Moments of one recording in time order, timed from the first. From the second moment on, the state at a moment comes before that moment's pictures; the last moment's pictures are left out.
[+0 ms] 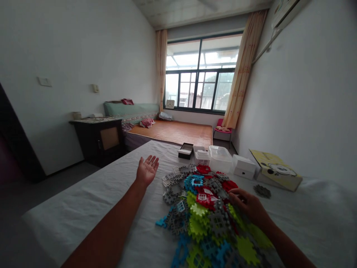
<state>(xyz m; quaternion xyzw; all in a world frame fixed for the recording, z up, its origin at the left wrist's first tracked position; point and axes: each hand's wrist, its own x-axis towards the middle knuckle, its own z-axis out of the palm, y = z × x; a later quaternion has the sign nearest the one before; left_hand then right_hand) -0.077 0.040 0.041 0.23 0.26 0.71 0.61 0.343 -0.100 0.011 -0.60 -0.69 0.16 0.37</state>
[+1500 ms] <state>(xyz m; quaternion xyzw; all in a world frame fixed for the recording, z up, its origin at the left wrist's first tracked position) -0.054 0.056 -0.009 0.71 0.43 0.45 0.34 0.484 -0.076 -0.039 -0.74 -0.42 0.00 0.52</state>
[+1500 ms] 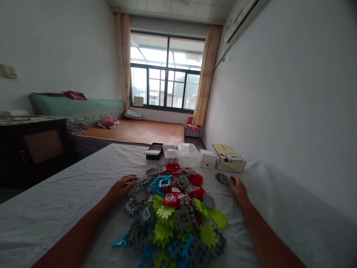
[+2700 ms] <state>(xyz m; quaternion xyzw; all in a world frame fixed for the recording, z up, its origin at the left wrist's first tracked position) -0.031 0.010 0.014 0.75 0.39 0.44 0.30 0.366 -0.088 -0.019 -0.62 -0.71 0.07 0.34</state>
